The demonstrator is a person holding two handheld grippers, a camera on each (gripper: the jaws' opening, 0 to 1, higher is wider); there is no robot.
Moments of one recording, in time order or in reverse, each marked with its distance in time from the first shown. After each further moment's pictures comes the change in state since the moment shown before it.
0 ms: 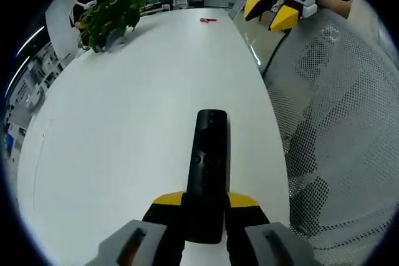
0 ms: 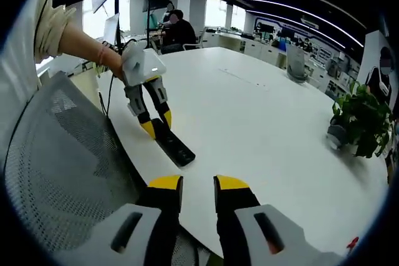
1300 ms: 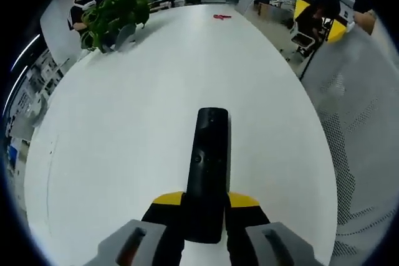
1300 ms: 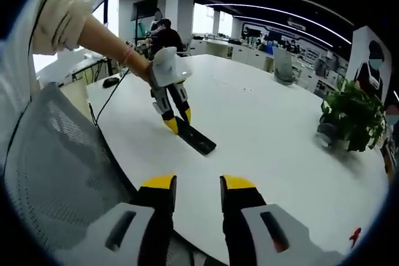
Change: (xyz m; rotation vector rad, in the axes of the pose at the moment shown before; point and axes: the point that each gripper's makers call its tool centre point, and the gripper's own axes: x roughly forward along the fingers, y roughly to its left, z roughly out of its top) left arm 0.012 0.092 0.023 0.058 0.036 0.022; right arm -0.006 -0.014 0.007 0.047 -0.050 -0.076
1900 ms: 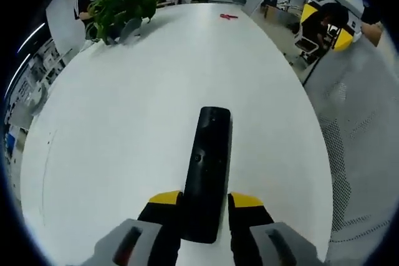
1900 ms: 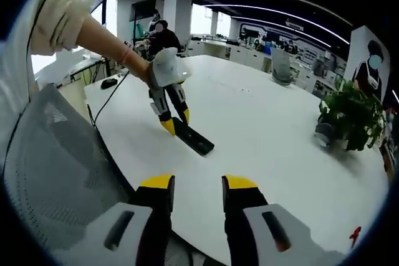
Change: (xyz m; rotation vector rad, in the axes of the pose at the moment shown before) left arm 0.000 0.003 -0.001 -0.064 0.009 -0.011; right arm -0.001 -0.001 0.002 0.009 -0.011 -0.014
